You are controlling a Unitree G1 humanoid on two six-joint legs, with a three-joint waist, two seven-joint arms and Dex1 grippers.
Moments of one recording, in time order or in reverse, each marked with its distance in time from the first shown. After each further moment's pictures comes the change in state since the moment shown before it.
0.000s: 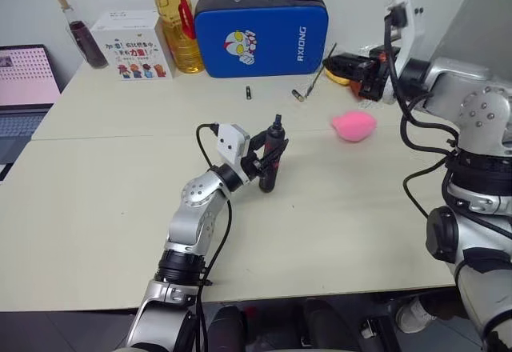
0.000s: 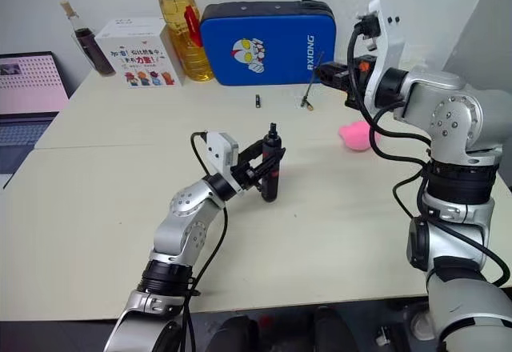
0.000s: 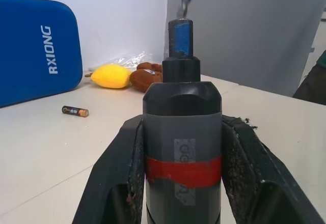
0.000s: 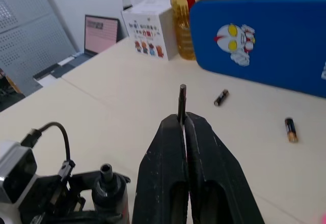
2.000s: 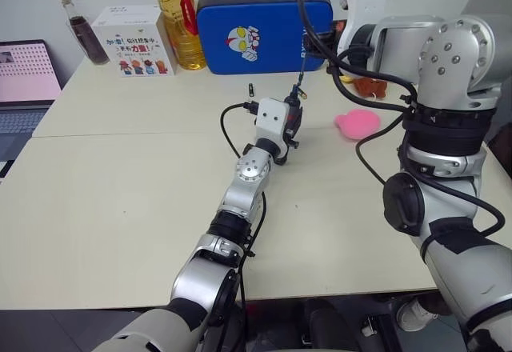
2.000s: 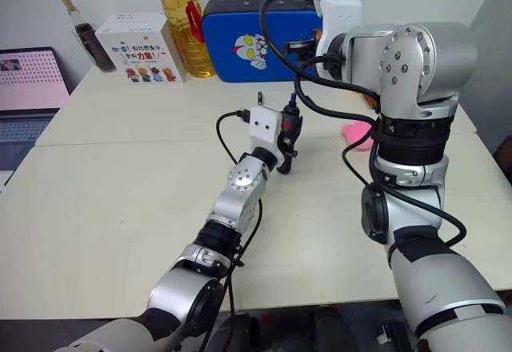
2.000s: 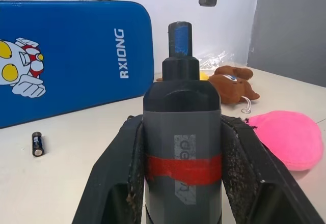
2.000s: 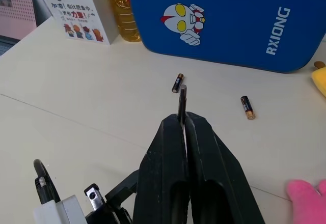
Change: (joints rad) left arm -0.324 -0.232 -0.019 0.492 0.268 -0.222 0.478; right arm -0.296 0.252 -0.013 0.047 -0.164 0.288 -0.498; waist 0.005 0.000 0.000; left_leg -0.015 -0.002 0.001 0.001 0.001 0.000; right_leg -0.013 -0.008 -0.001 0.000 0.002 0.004
